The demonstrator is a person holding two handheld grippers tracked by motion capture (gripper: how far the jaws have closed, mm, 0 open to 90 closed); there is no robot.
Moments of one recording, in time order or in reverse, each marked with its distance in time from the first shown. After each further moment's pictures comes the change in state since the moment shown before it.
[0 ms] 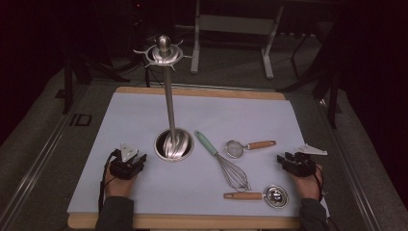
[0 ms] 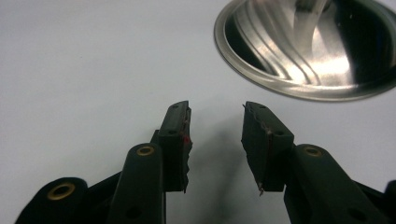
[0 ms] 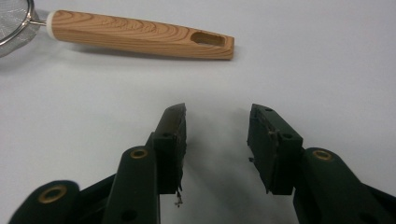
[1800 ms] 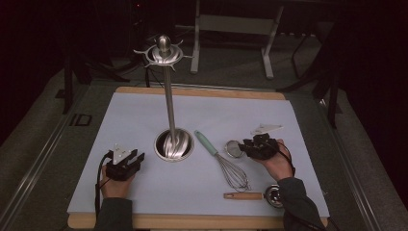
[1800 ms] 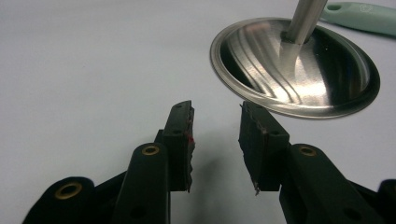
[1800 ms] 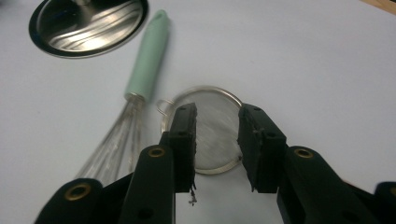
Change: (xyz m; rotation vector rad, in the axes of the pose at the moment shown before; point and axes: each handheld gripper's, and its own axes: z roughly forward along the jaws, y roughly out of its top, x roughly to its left) left arm 0.008 -0.005 -0.008 -0.081 -0.065 -0.059; right arm 0.119 0.099 0.013 0.072 0.263 -0.284
